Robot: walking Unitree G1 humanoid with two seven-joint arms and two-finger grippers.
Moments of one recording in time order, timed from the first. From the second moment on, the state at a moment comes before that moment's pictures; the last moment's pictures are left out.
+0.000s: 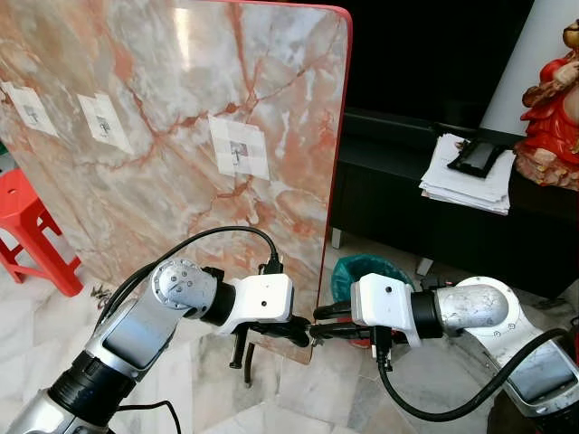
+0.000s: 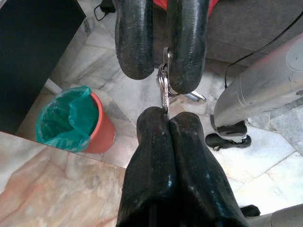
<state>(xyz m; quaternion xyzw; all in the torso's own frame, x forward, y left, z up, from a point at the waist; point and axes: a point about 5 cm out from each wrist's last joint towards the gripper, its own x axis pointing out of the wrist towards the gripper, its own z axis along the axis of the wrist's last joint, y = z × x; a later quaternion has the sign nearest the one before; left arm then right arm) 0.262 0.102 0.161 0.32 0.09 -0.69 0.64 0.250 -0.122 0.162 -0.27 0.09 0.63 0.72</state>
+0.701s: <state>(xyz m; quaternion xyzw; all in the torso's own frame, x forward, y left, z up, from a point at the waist) 0.262 0.105 0.161 0.33 0.09 -0.68 0.64 0.254 -0.137 0.146 -0.30 0.13 0.61 0.72</state>
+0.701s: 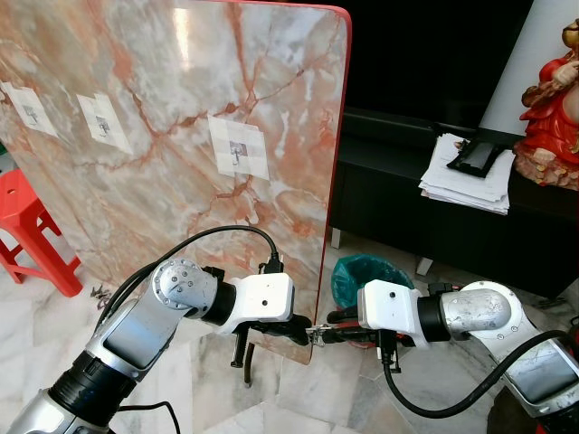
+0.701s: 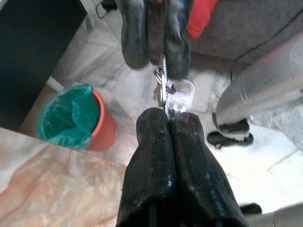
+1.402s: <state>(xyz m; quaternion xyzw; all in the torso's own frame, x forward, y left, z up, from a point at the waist) 0.232 0.211 0.068 0.52 0.33 -0.64 0.47 0.276 -0.151 0.123 -0.26 0.15 0.53 0.79</state>
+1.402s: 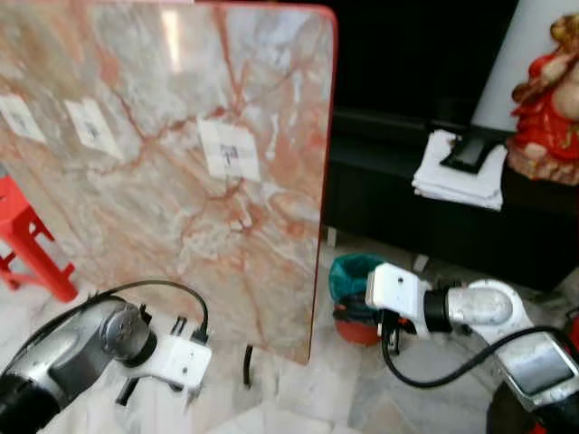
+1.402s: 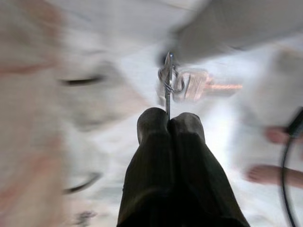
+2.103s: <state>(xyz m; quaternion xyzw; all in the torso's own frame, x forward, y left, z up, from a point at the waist) 0.128 0.231 -0.092 0.15 0.61 -0.24 0.74 0.221 -0.199 -0.056 -0.06 0.47 0.14 0.87</state>
